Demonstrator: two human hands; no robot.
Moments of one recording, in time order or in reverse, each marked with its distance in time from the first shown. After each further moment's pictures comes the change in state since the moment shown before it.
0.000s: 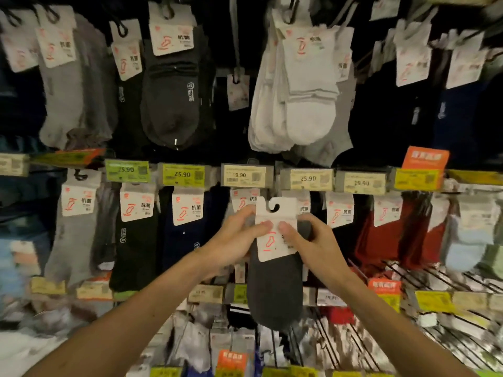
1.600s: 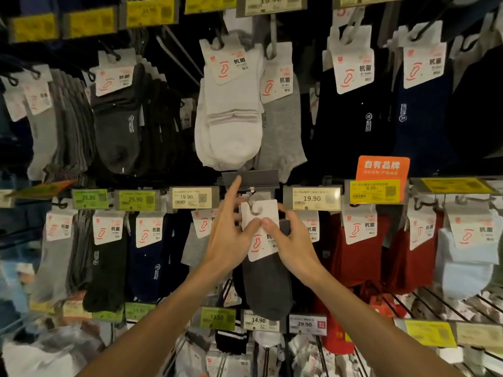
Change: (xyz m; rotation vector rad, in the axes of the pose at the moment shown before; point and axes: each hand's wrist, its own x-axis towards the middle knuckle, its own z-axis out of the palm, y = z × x) left_hand 0.080 0.003 0.088 0.387 0.492 0.492; right_hand 0.057 0.029 -0.071 0.137 -0.052 -0.096
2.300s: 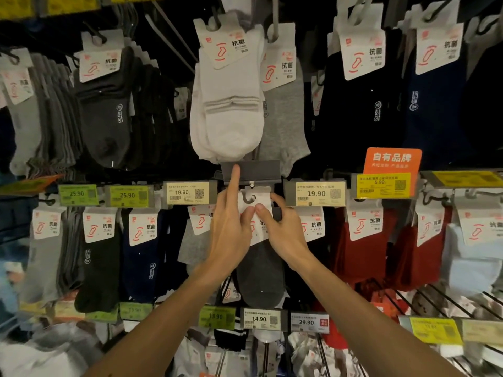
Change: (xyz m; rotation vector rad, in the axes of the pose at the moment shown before) left_hand 0.011 -0.024 0.011 0.298 0.120 0.153; right_hand 0.034 0.013 0.018 -0.134 0.082 0.003
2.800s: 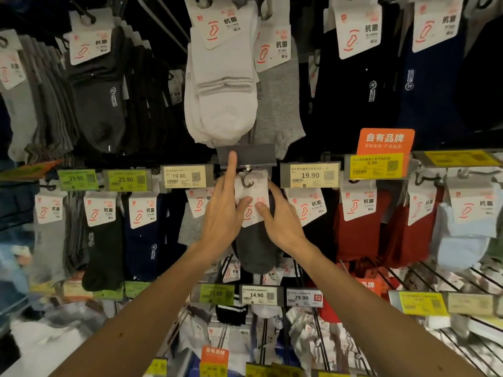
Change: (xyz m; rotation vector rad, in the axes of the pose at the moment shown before) left_hand -0.001 -0.007 -0.004 0.114 -0.101 0.007; right_hand -0.010 0.018 -0.006 -0.325 -0.072 -0.052
